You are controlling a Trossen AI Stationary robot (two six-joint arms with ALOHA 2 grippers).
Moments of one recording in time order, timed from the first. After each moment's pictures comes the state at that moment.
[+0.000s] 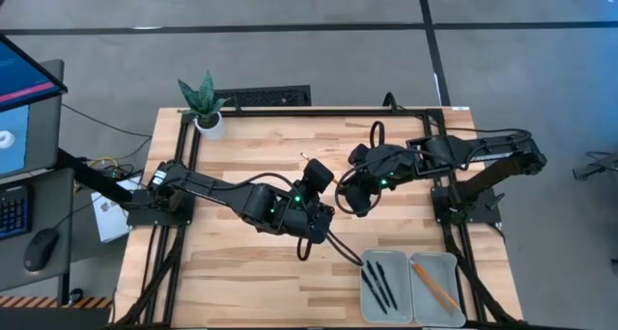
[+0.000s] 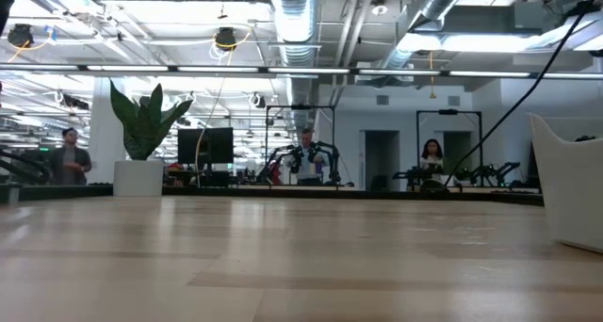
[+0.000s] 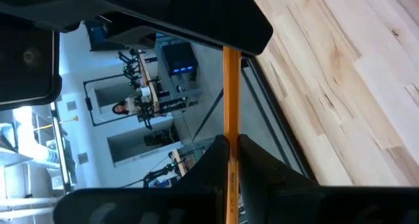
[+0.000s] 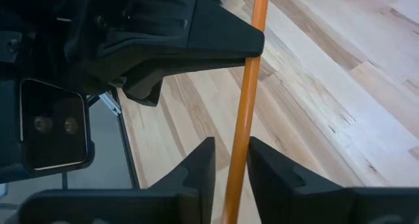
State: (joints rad) left arm -0.33 1.96 2.07 -1.02 -1.06 0.82; right arm 0.18 1.40 1.51 -0.83 0.08 0.70
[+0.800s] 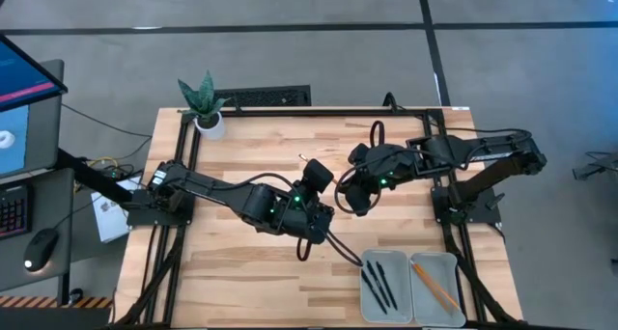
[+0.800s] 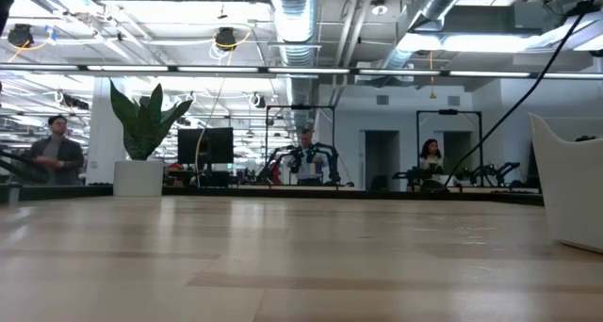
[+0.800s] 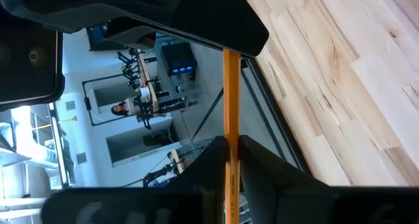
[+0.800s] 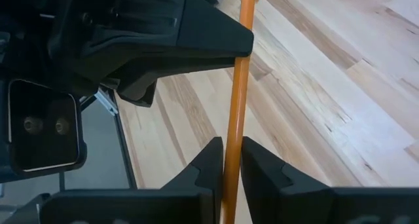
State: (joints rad) left arm -0.33 1.96 2.07 -1.03 -1.06 0.81; right arm 0.18 1.40 1.51 -0.84 0.08 0.70
